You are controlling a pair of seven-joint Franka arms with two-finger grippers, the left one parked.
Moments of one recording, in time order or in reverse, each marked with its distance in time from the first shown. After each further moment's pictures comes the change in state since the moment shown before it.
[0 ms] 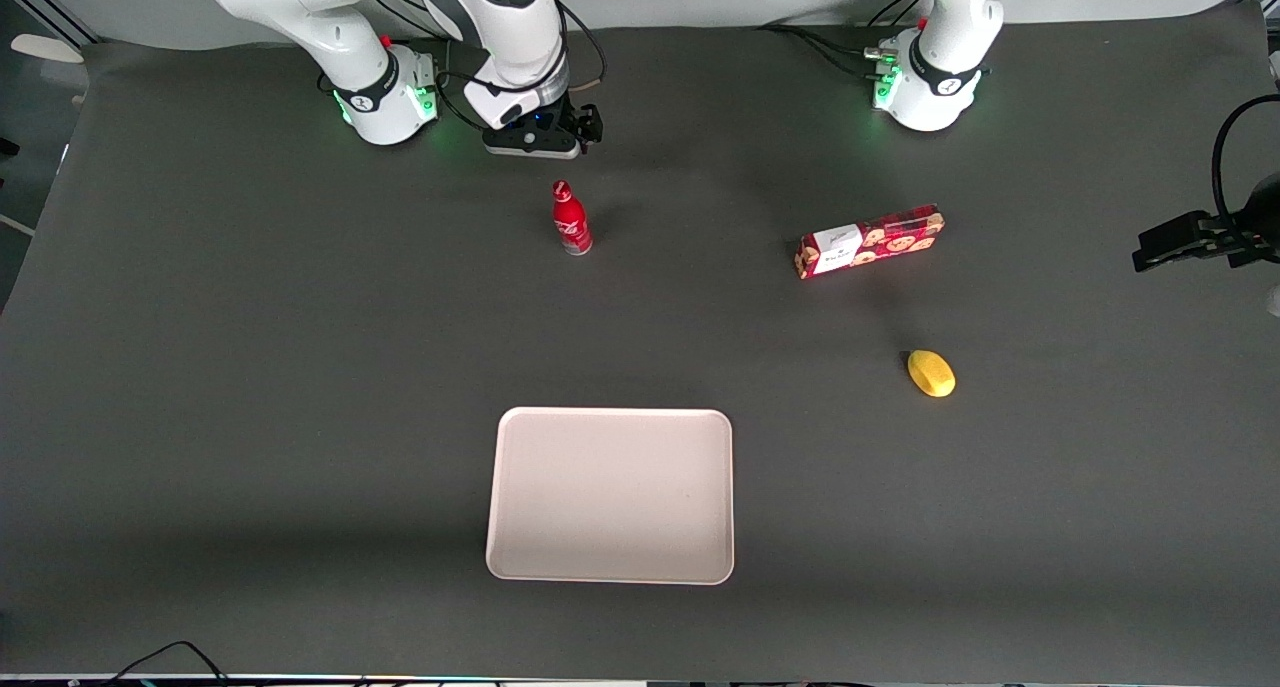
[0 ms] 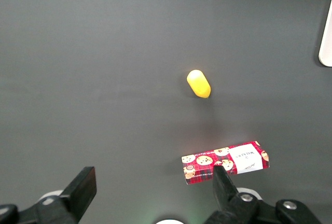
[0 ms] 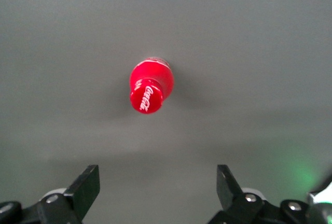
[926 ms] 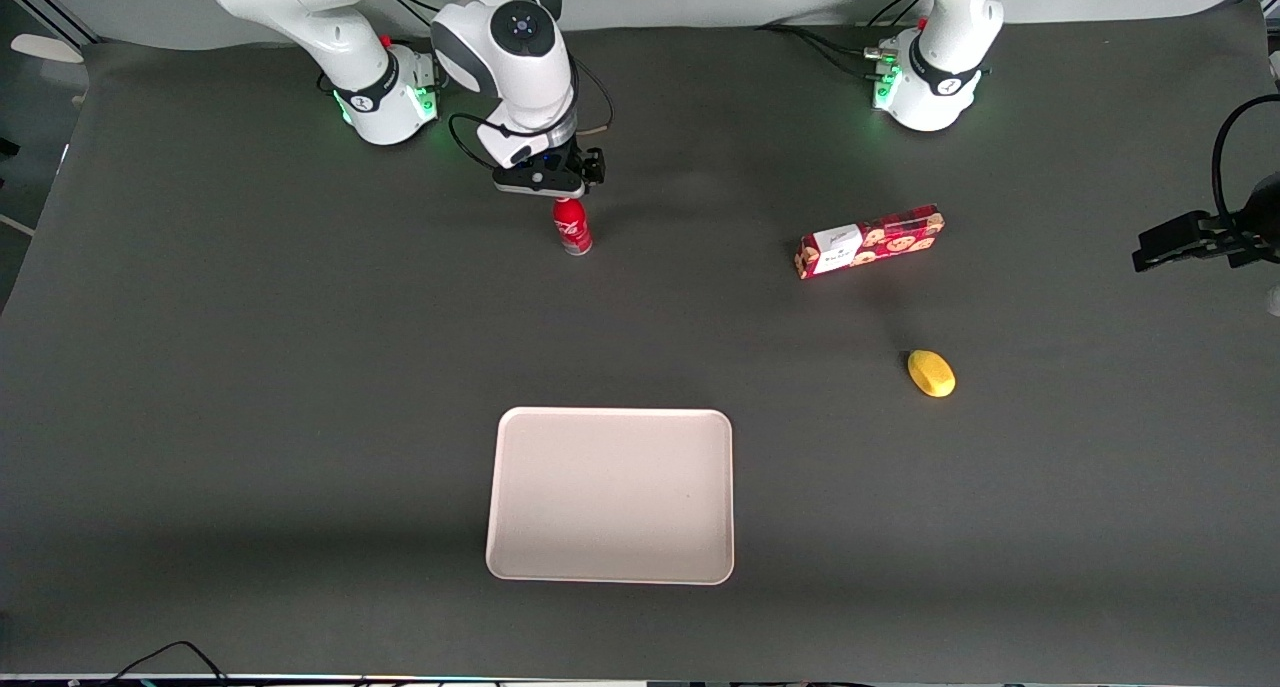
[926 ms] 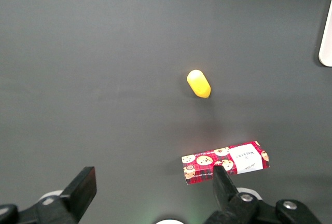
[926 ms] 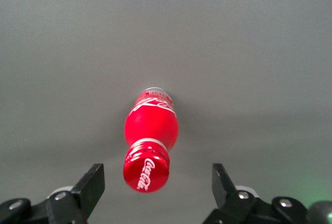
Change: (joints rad) arm -0.010 0.176 -0.006 -0.014 -0.206 0.171 0.136
